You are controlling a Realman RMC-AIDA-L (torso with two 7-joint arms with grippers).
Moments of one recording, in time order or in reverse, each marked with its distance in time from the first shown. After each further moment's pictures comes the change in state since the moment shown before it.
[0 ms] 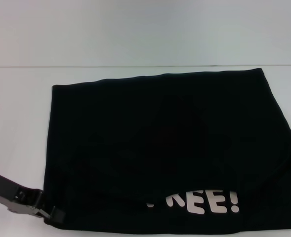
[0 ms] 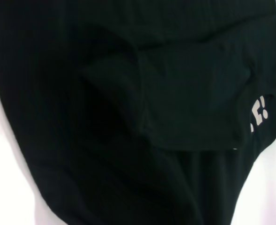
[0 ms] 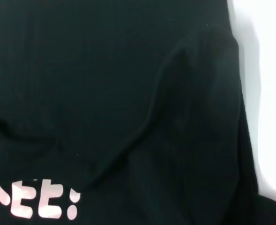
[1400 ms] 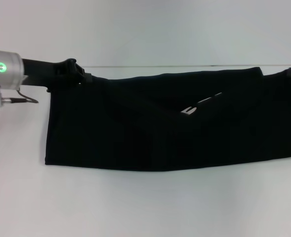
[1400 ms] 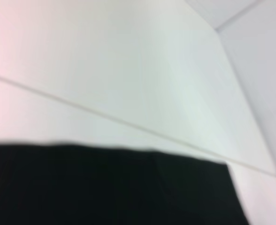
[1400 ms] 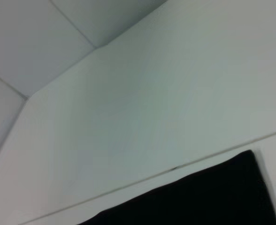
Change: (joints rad) left arm -0.213 0.054 -0.124 -0.218 -0.260 -0.614 -0.113; right arm 0.306 -0.063 0.217 0.500 0.296 0.664 -0.238
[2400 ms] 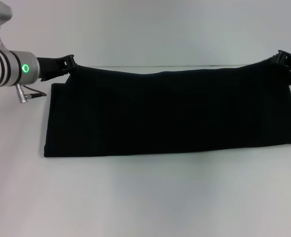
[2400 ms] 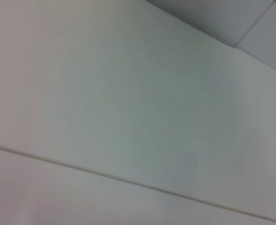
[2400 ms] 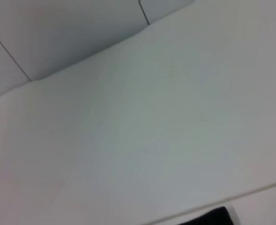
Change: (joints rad) left arm -0.024 -0.092 0.143 -0.039 0.004 -0.530 0.006; right arm 0.124 0.125 -0.114 0.079 0.004 0.535 -0.032
